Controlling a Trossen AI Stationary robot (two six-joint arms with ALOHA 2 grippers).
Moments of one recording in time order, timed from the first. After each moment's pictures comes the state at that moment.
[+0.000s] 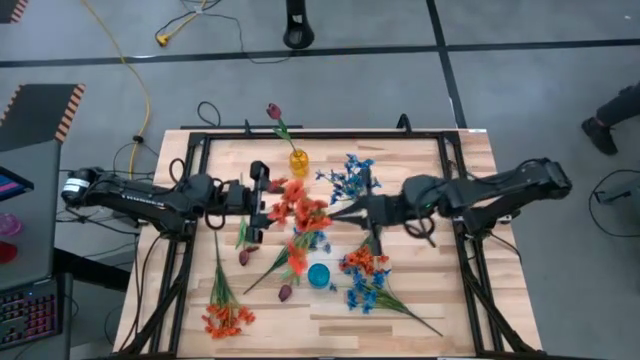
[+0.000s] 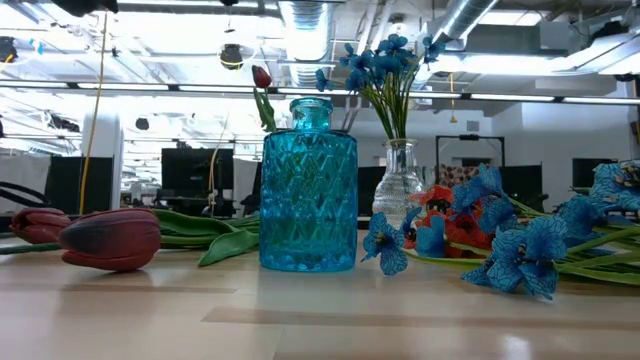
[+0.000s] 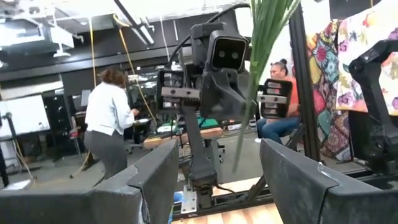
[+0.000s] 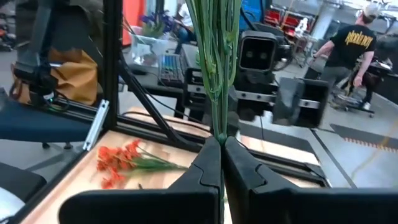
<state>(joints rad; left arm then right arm) -0.07 1.06 0.61 0.74 0.01 0.17 0.21 1.32 1.18 0.05 0.13 -0.21</state>
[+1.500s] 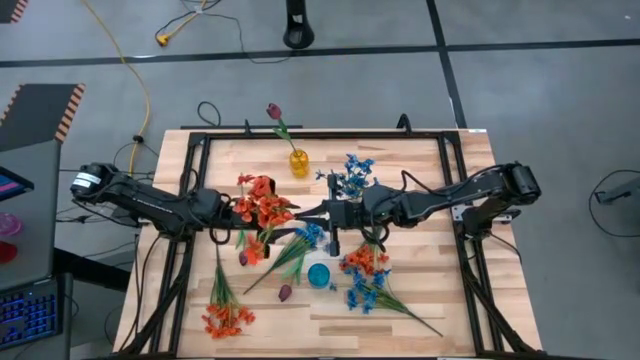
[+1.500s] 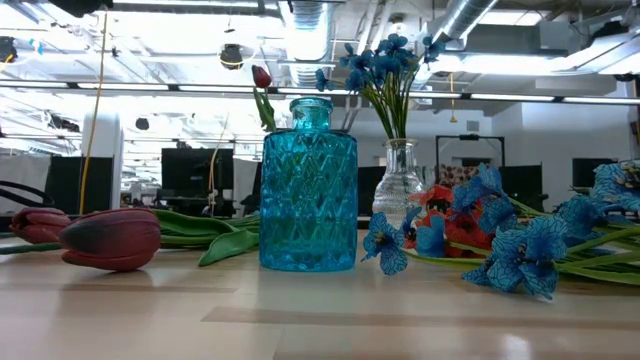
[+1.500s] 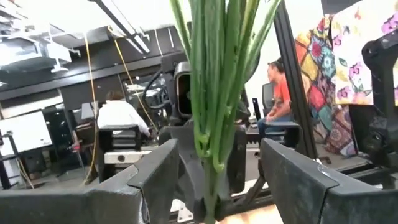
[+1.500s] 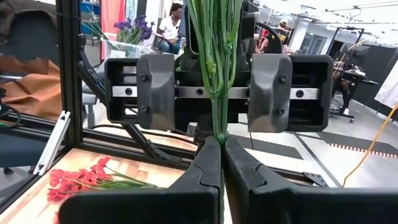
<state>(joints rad) -0.18 1.18 0.61 0.88 -0.09 0.26 0.16 1.59 1.18 0.41 0.14 -0.21</state>
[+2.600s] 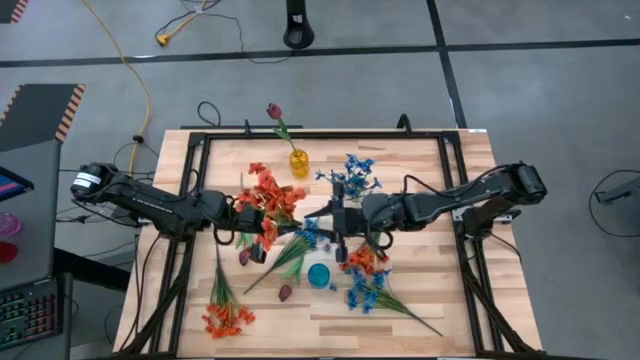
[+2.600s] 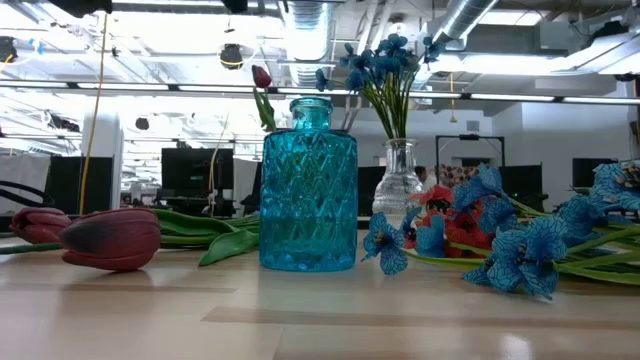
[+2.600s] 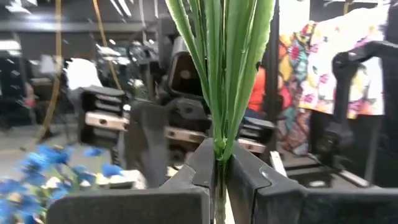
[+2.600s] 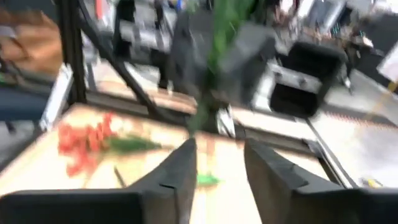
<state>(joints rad) -0.19 1.18 0.61 0.77 -0.03 0.03 0.21 1.53 1.18 0.15 0.24 -0.21</state>
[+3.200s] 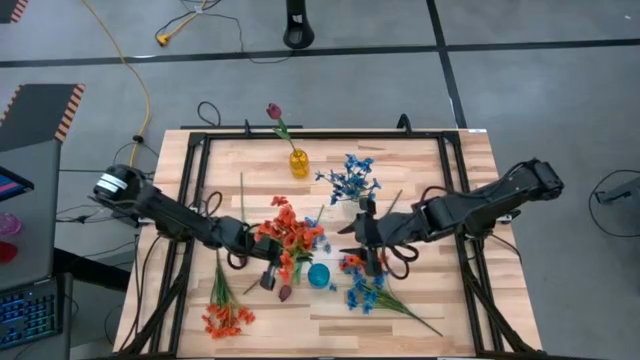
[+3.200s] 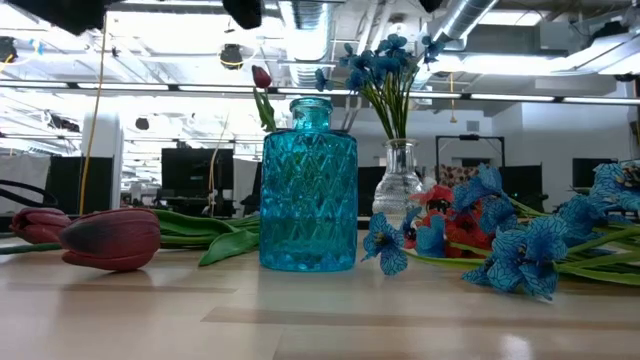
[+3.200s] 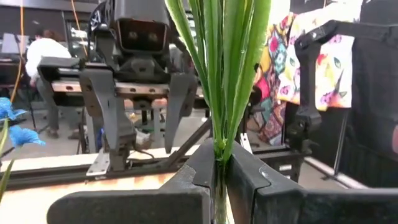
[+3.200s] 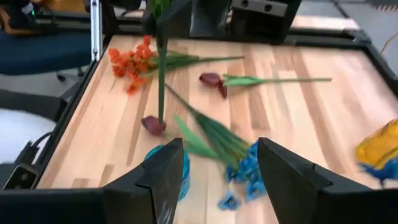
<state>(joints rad) -0.33 1.46 0.61 1.02 -0.10 -0.01 0.33 1.39 1.18 -0.35 0.27 0.13</state>
